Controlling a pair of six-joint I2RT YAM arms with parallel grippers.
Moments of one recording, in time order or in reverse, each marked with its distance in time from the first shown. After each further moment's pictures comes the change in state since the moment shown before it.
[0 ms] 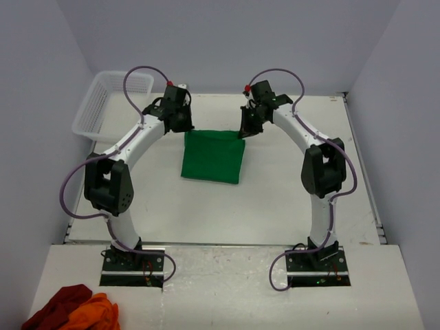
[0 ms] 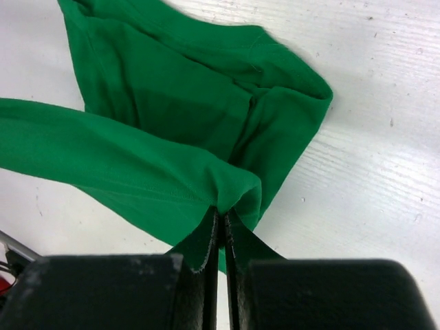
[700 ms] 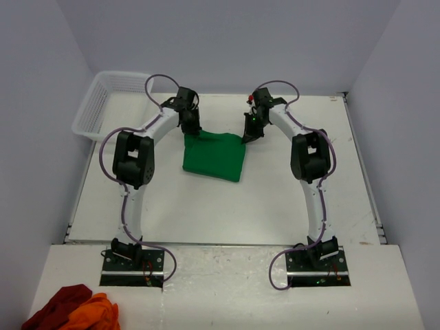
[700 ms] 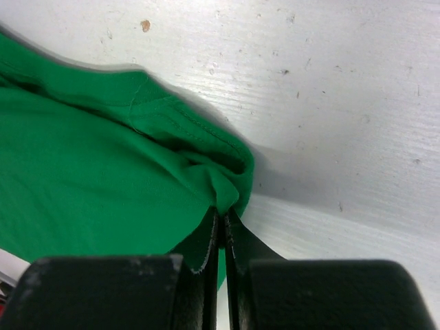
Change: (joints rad) left arm 0.039 0.427 0.291 -0.017 0.120 0.000; right arm -0.072 0.311 0.194 -0.038 -0.042 0.004
